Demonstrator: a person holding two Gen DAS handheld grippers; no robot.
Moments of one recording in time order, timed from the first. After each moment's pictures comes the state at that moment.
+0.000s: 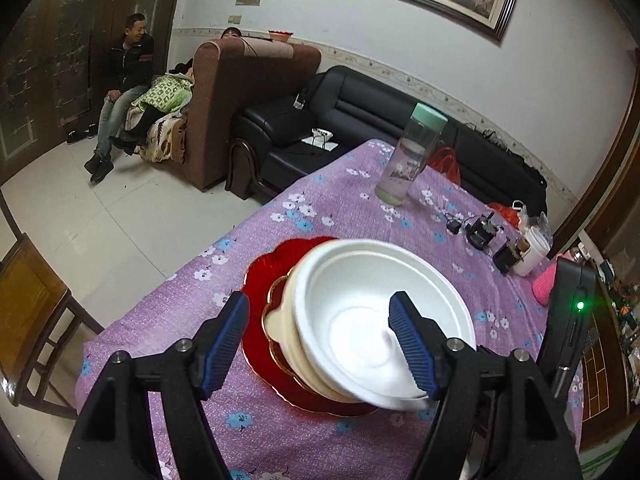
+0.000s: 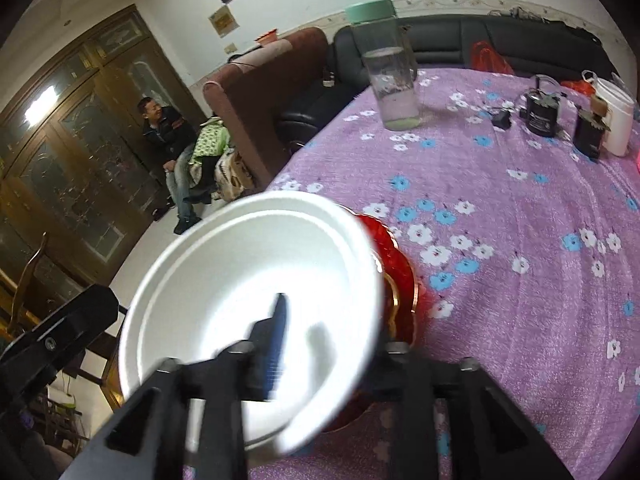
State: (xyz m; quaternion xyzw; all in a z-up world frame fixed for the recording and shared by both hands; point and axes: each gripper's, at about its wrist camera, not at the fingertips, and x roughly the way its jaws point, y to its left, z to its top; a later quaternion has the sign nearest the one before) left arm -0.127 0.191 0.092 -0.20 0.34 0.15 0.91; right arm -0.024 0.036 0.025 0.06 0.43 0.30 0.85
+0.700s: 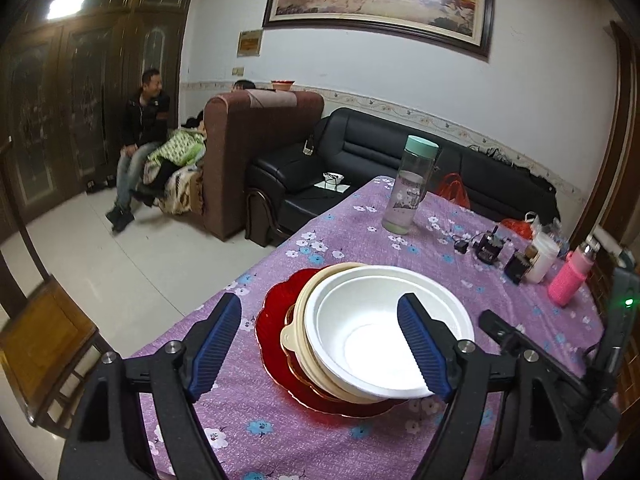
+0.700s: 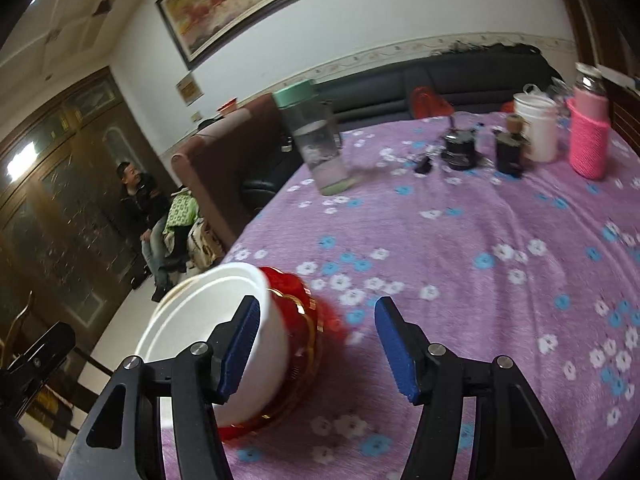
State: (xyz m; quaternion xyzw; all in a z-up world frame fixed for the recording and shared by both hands) left arm -0.159 0.151 0.104 -0.12 0.27 0.19 0.94; right arm -0.043 -0.050 0.043 0.13 0.36 0.22 0.90
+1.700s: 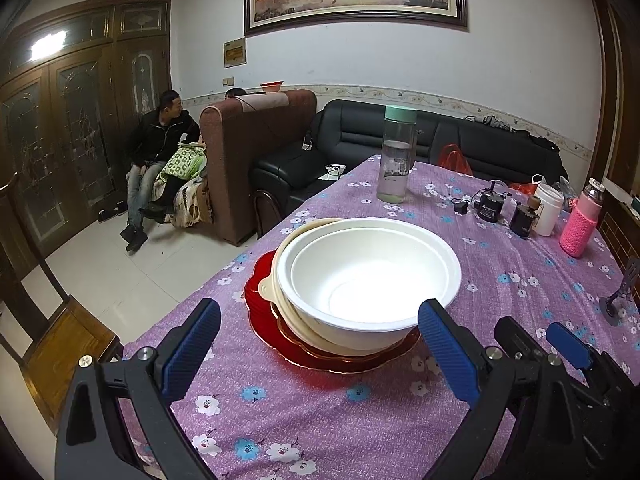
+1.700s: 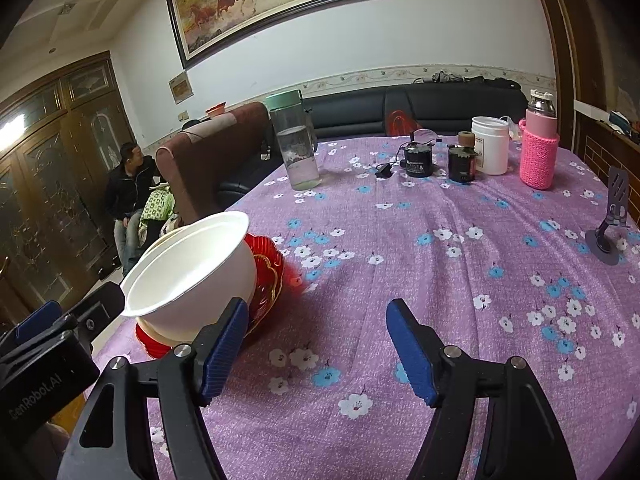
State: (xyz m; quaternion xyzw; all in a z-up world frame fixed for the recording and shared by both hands) left arm -0.167 0.099 0.079 -0.05 0.29 0.20 0.93; right arm -0.121 -0.067 0.041 0.06 0.32 0.18 0.93
